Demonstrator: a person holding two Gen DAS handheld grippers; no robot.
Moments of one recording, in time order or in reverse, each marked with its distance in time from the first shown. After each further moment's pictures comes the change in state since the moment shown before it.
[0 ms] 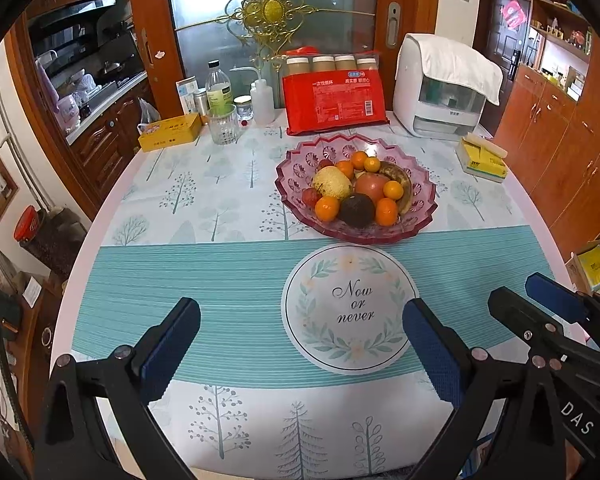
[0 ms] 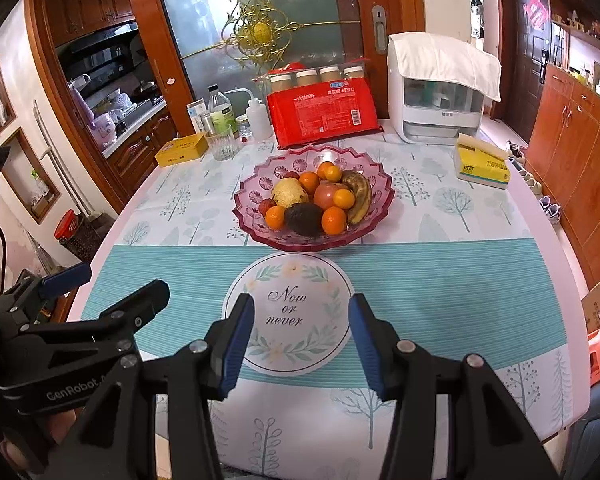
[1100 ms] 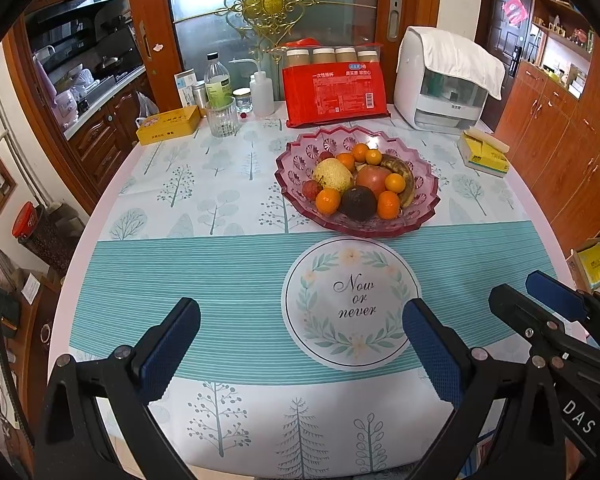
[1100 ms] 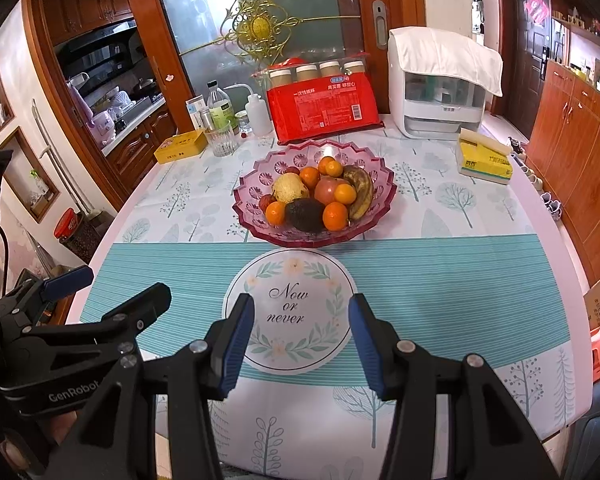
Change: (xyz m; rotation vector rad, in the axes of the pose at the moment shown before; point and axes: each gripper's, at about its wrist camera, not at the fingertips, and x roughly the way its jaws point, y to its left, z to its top) left arm 0.006 0.006 -0.005 0.003 0.019 -0.006; right arm 0.002 0.005 -0.003 0.002 0.005 -0.002
